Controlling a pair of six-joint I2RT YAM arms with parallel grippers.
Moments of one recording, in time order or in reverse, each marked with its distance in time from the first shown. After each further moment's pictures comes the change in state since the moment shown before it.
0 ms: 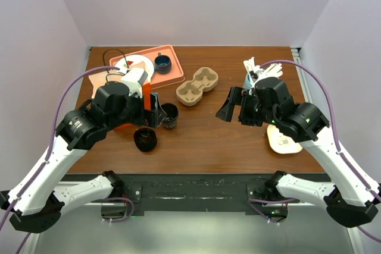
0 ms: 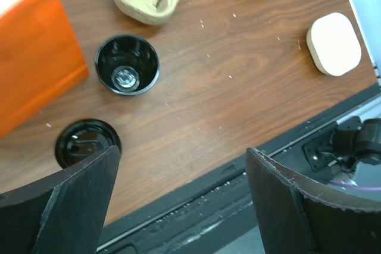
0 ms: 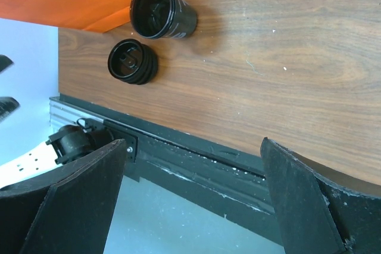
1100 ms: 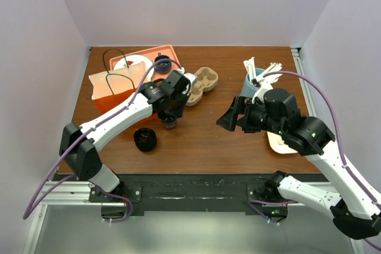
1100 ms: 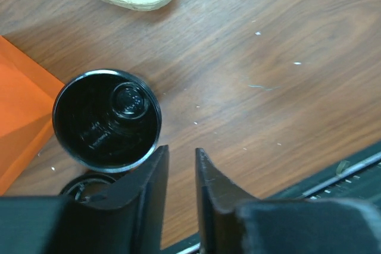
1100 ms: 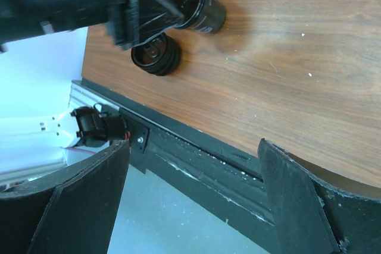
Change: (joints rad) left arm -0.032 0.585 0.051 0.153 -0.023 0.194; right arm 0.000 -0.146 -0.165 0.135 -0.098 -0.037
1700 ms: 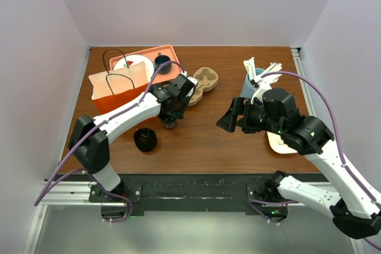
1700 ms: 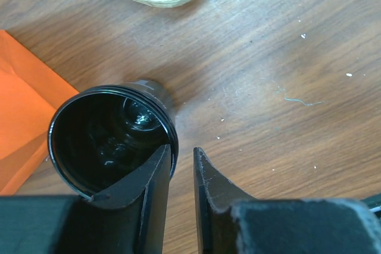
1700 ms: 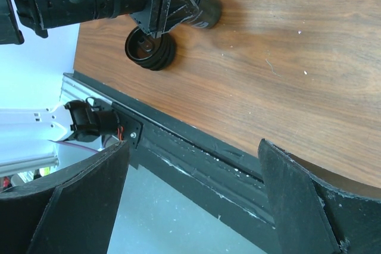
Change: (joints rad) left arm 0.002 0.112 -0.034 0.057 -0.084 0.014; right arm 0.000 0.007 0.000 -0.013 -0.008 -0.034
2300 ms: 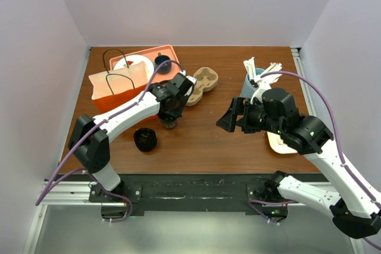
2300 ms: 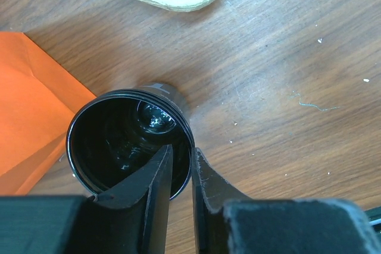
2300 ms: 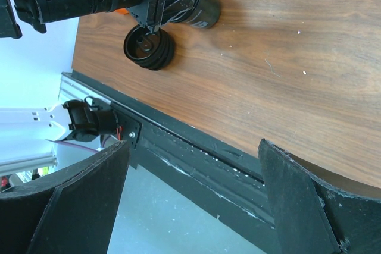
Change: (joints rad) left arm 0.019 0.004 0.000 0.003 -0.020 0.026; right arm 0.000 0.004 0.000 0.000 0.000 -0.004
